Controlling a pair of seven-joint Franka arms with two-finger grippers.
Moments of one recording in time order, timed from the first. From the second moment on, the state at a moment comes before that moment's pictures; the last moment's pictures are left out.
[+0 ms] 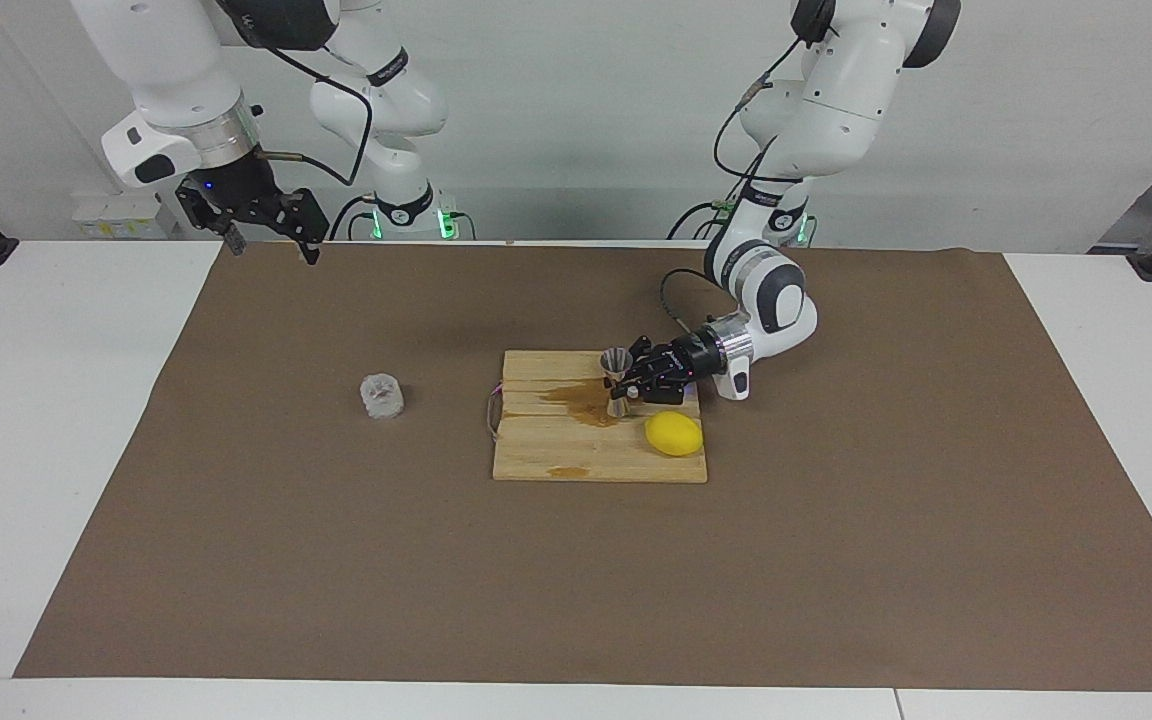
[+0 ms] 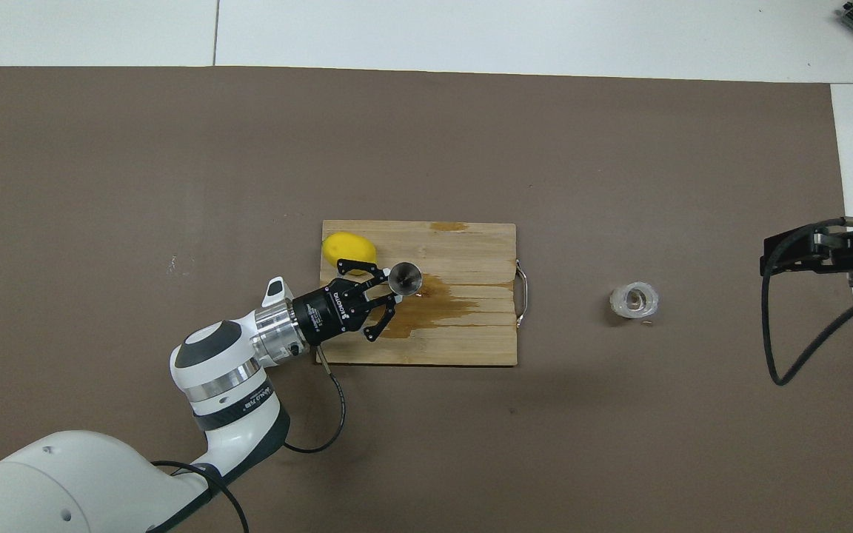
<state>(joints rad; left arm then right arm) -0.15 0.34 -0.28 -2.30 -2.22 1.99 -0.22 -0.06 -0.04 0.07 -1.60 -0.02 1.49 0.15</state>
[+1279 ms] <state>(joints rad) -0.15 0.37 -0.28 -2.30 -2.22 1.99 -0.22 -0.06 -0.04 0.07 -1.60 -0.02 1.49 0.15</state>
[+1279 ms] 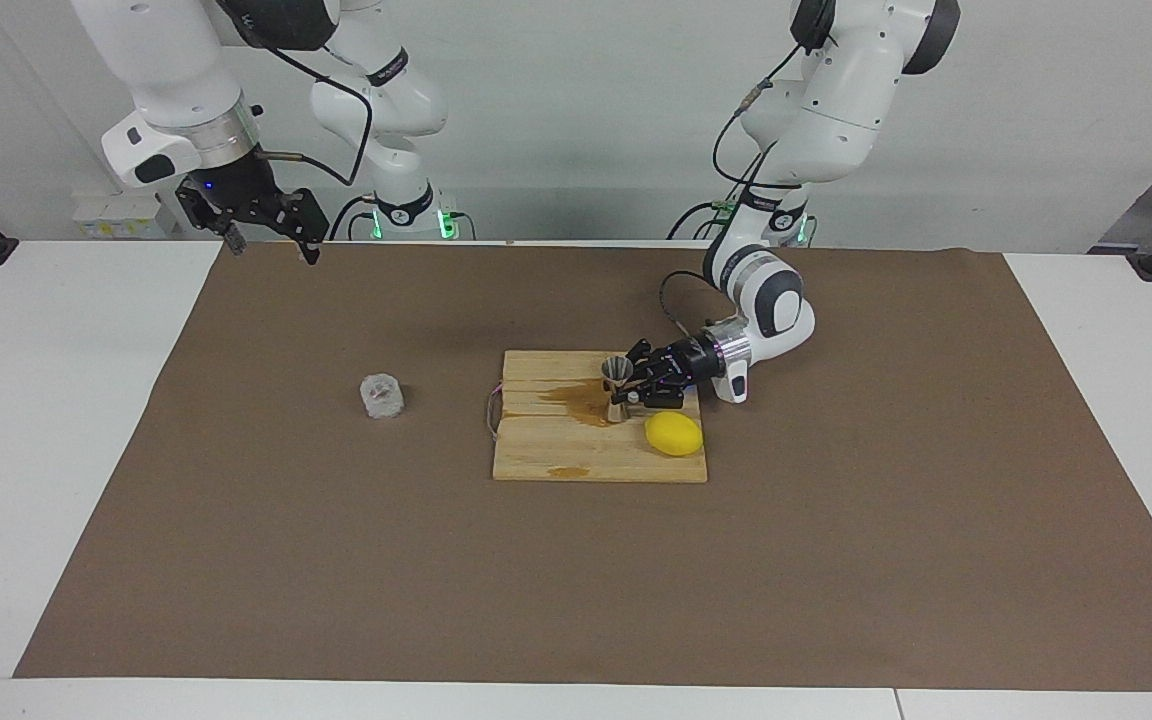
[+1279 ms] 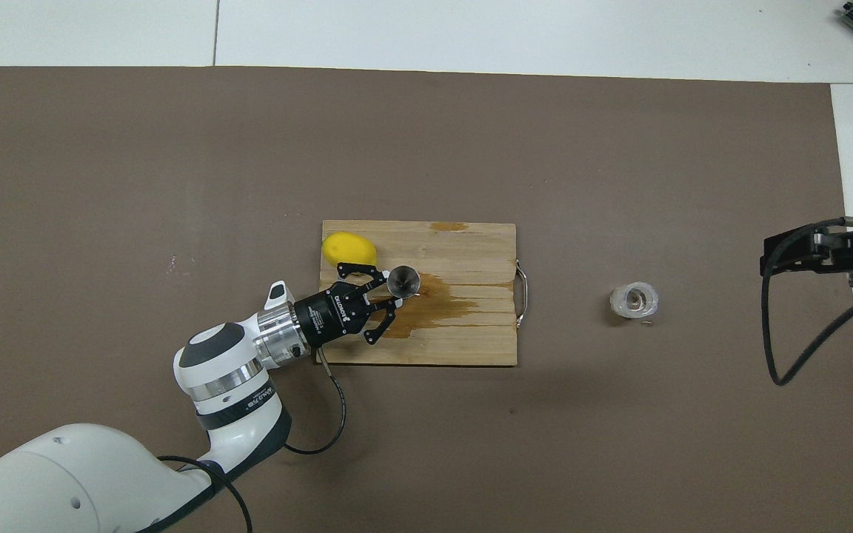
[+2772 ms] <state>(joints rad) -0.14 0.35 -0.26 -2.30 -2.22 2.01 -0.23 -0.06 -0.04 0.06 -1.60 -0.02 1.49 0.15</state>
